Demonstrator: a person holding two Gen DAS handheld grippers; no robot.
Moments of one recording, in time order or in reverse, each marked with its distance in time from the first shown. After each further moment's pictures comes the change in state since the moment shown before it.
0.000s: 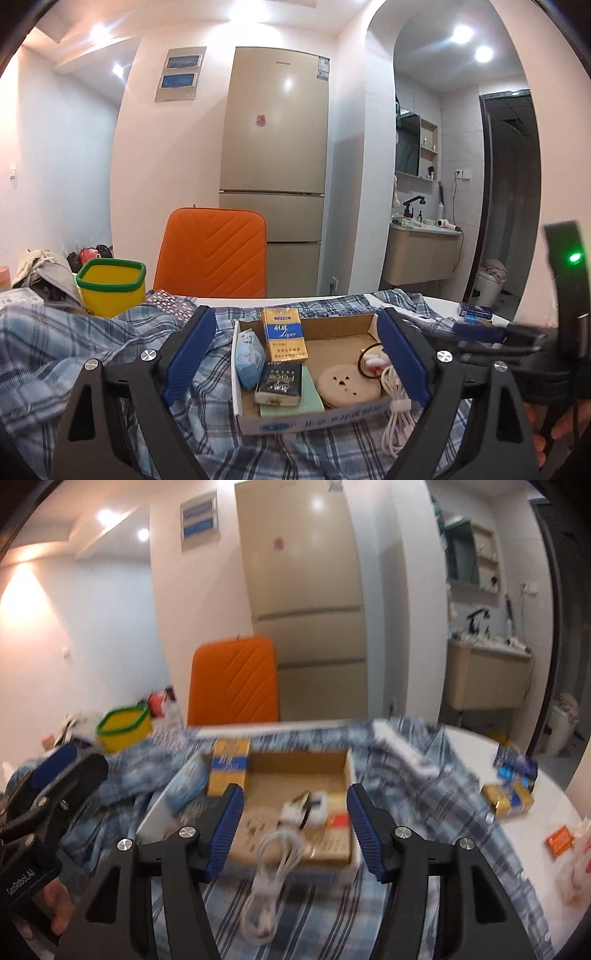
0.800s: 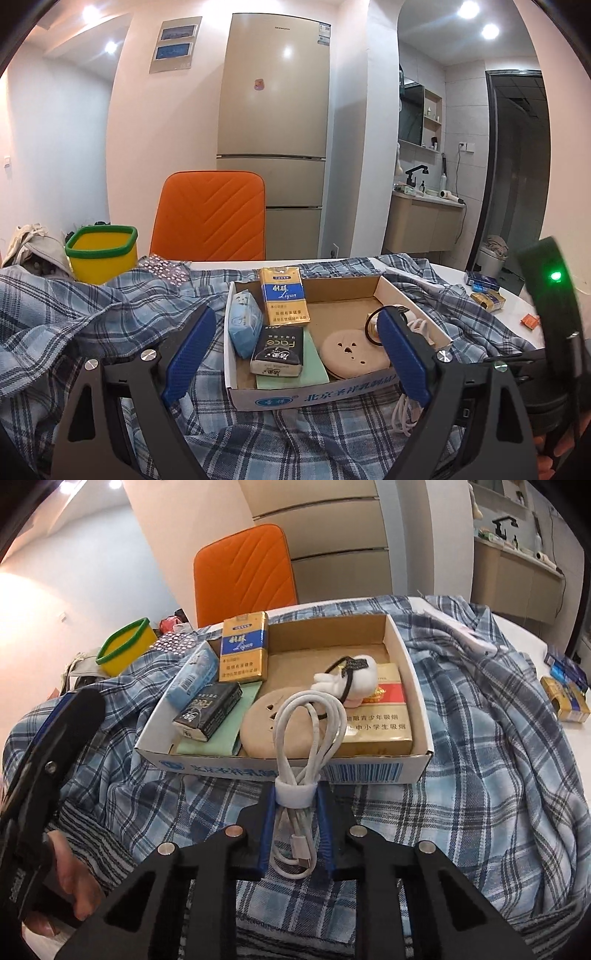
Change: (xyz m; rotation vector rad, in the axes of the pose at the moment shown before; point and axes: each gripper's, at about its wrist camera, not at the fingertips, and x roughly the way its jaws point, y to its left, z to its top) left arm 0.032 0.000 -0.021 0.001 0.142 0.007; right arm 0.057 0.007 -0.041 0.079 0.377 0.104
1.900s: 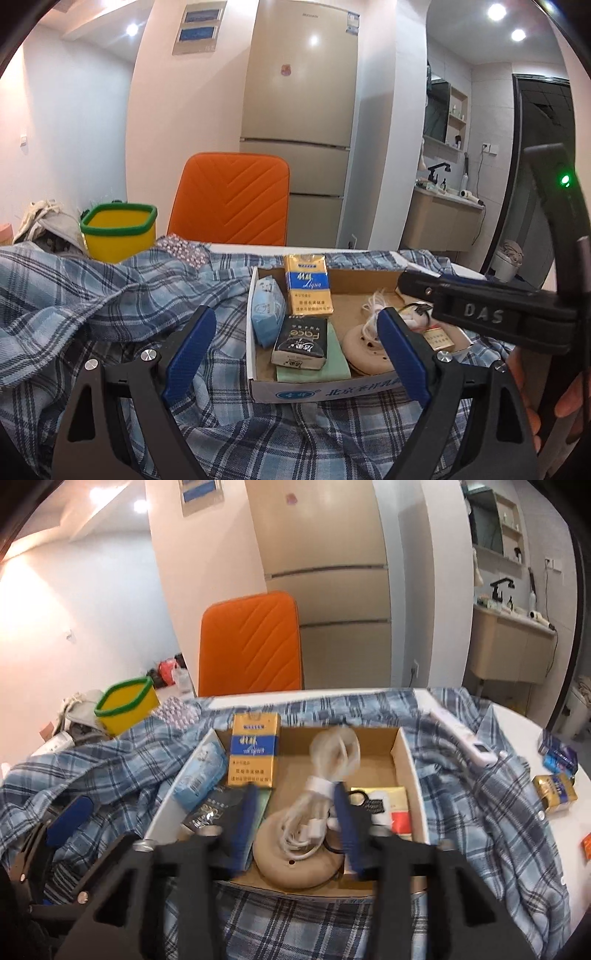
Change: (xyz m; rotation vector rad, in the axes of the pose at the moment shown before) left arm 0.006 0.016 -0.002 -0.059 0.043 0.058; right arm -0.013 0.026 0.058 -0.073 -0.263 -0.058
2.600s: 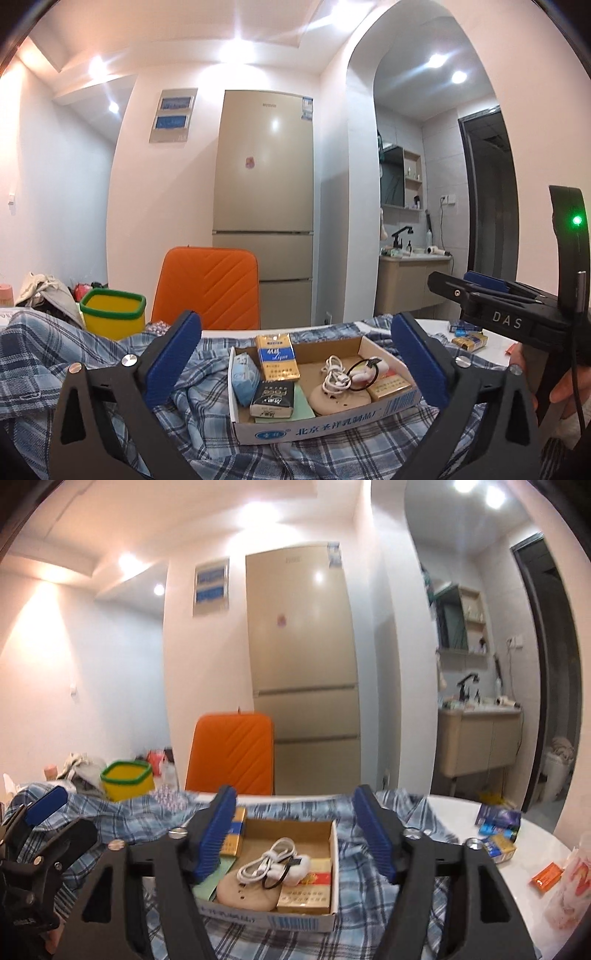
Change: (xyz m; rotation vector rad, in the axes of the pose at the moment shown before) left arm -0.071 -0.019 -0.006 0.102 -0.364 -0.101; right arm -0.115 -0.034 -0.035 -0.056 -0.500 -0.081
